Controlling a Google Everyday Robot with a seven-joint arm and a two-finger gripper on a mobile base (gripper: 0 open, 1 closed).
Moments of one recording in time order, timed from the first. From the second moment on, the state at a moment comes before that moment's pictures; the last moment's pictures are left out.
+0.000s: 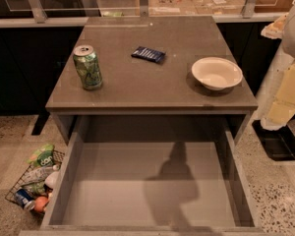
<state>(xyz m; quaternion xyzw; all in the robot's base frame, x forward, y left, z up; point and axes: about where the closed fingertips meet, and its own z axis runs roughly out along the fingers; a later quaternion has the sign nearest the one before) 0.438 -0.213 0.989 -0.60 0.78 -0.05 0.18</state>
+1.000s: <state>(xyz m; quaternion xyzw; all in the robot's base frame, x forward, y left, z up) 0.484 -0.190 0.985 -0.56 0.78 -0.03 0.28</state>
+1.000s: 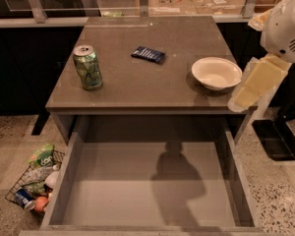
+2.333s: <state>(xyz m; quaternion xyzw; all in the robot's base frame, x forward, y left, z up) 0.621 -0.055 0.983 -0.48 0.64 0.13 0.59</state>
